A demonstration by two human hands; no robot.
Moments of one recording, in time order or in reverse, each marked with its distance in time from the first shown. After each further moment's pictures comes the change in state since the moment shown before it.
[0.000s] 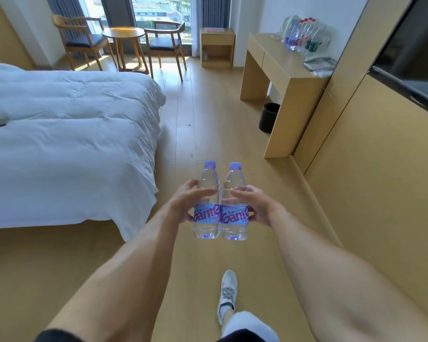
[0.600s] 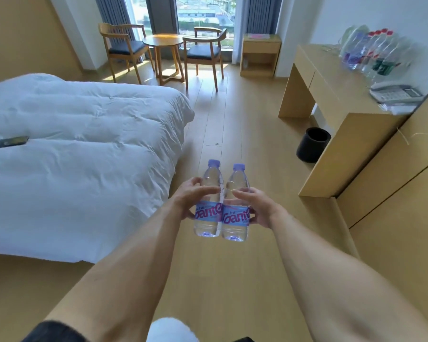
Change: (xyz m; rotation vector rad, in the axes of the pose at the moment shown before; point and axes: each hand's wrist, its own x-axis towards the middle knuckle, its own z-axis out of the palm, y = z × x) left_hand 0.267 0.190 -0.052 0.043 0.182 -0.010; right_hand 0.286 -0.207 -0.040 -0.061 -0.182 -0.008
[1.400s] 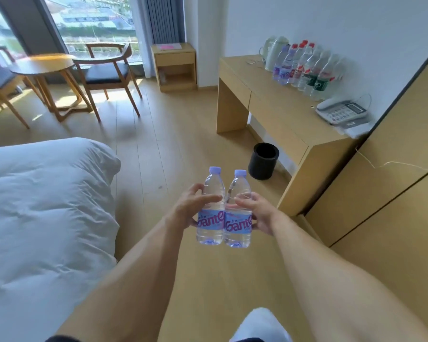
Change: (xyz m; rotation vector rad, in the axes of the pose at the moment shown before) left_hand 0.412 0.244 0.041 0.130 -0.398 0.031; right_hand 0.298 -0.209 -0.158 0.212 0.389 -0.022
